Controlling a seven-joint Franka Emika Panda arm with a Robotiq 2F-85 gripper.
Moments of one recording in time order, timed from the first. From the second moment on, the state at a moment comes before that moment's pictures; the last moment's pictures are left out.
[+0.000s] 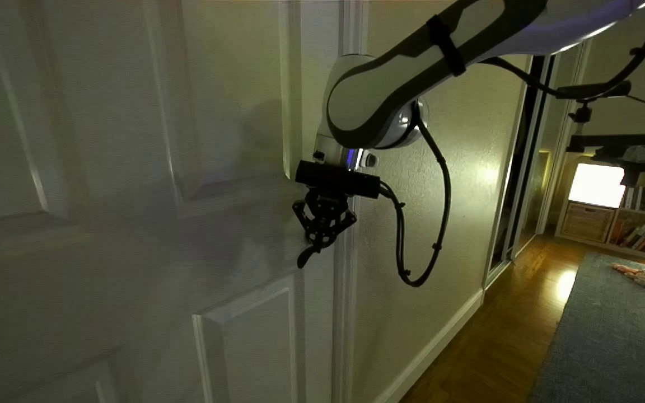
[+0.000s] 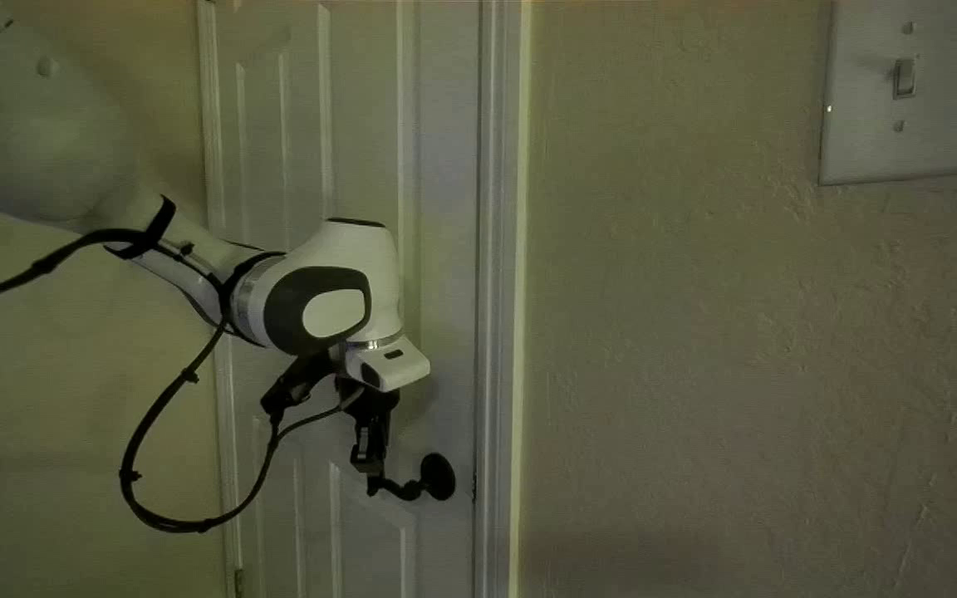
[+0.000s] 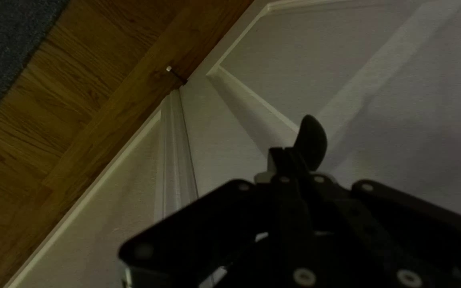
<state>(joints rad) 0.17 0.84 -0.05 -1.32 0.16 2.35 0.93</state>
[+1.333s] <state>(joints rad) 0.19 0.96 -0.06 -1.09 0.04 2.15 0.92</state>
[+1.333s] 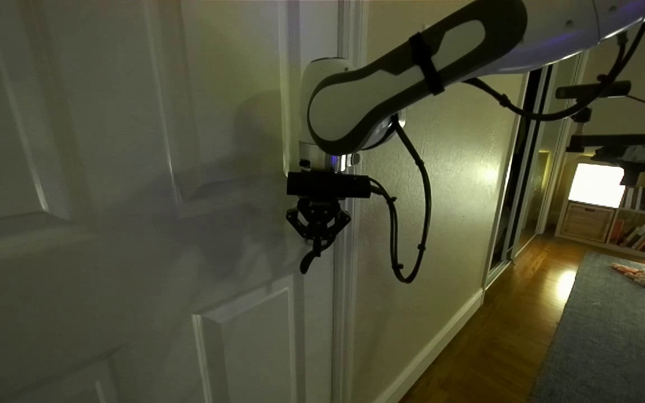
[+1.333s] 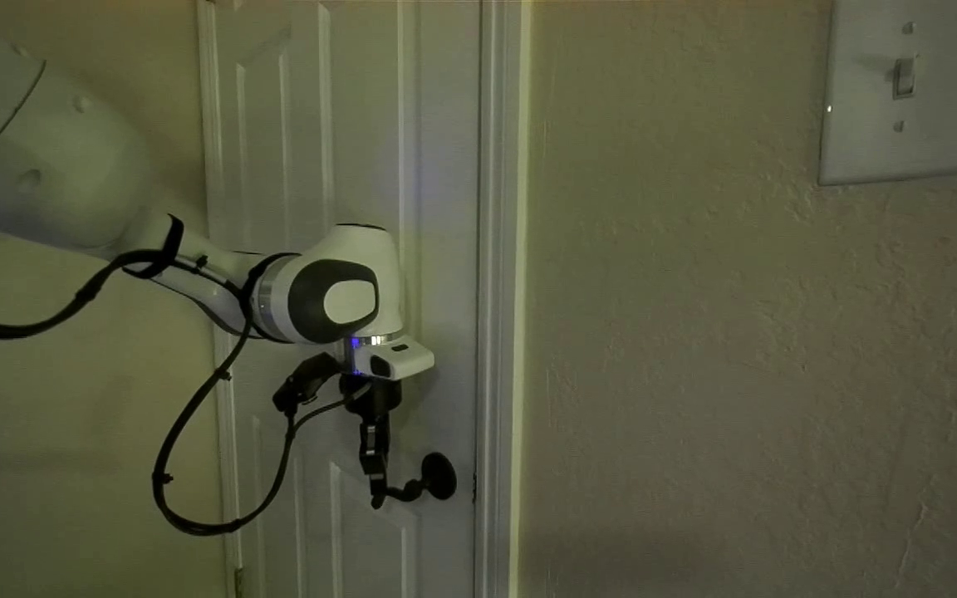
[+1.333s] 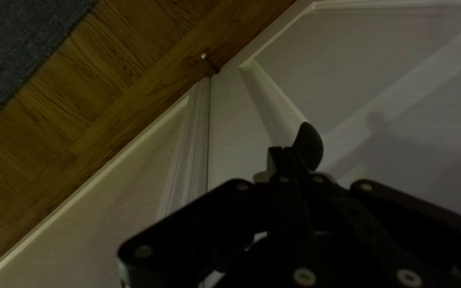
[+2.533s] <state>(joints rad) 0.20 0.89 -0.06 -1.19 0.04 2.35 0.92</state>
